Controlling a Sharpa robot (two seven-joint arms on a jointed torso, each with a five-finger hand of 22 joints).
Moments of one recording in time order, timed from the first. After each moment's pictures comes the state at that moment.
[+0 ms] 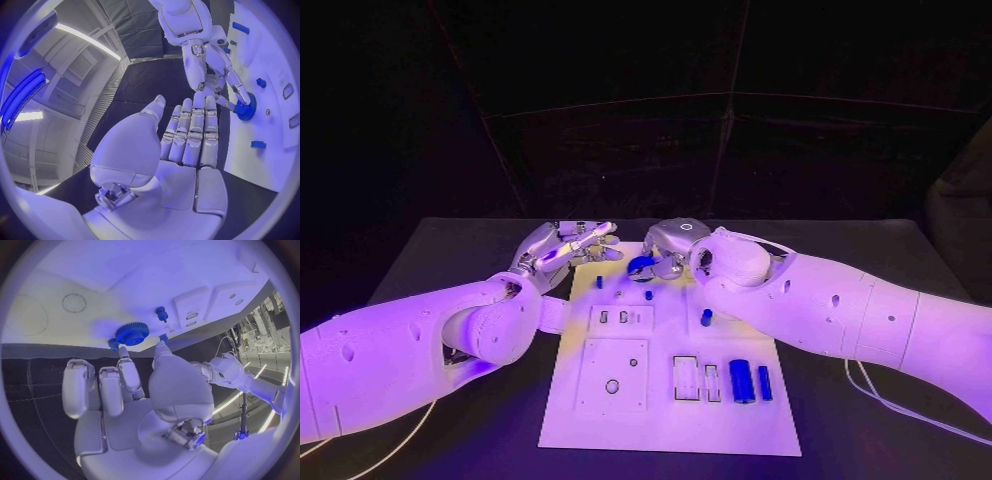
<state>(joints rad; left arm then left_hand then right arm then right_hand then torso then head) 1.21 -0.90 -0.08 1.59 0.05 -0.29 0.50 1.31 0.02 0.10 0.07 0.07 0.96 0.21 0.14 0.07 1.12 0.15 0.14 0.08 1.13 0.11 0.24 0.23 0.18 0.92 0.22 0.29 0.10 1.23 -0.41 0.01 1.23 -1.76 -0.21 -0.28 1.09 -0.01 -0.11 0.29 0.15 0.92 0.16 0.08 0.07 1.38 0.08 1.32 1.31 1.46 0.00 1.53 1.31 0.07 1.45 0.10 1.45 1.30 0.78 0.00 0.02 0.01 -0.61</state>
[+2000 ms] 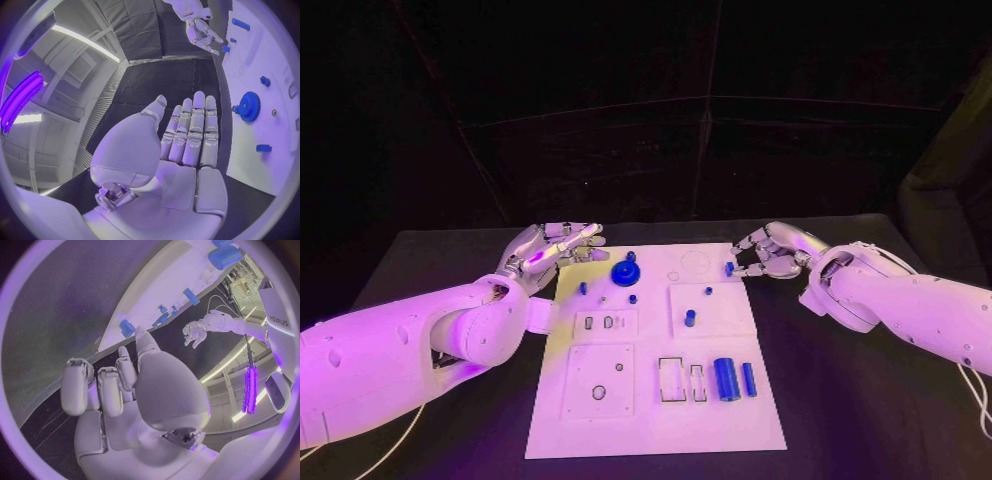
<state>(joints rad) 1.21 -0.89 -0.08 1.55 0.05 -0.28 0.50 1.32 0.02 0.12 0.06 0.07 0.96 0.21 0.13 0.07 1.12 0.15 0.14 0.08 1.13 0.11 0.24 0.24 0.18 0.92 0.22 0.29 0.10 1.17 -0.84 0.01 1.26 -1.16 -0.33 0.17 1.45 0.00 -0.09 0.07 0.26 0.93 0.16 0.07 0.07 1.36 0.08 1.28 1.29 1.46 0.00 1.52 1.31 0.07 1.43 0.11 1.43 1.25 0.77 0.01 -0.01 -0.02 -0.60</state>
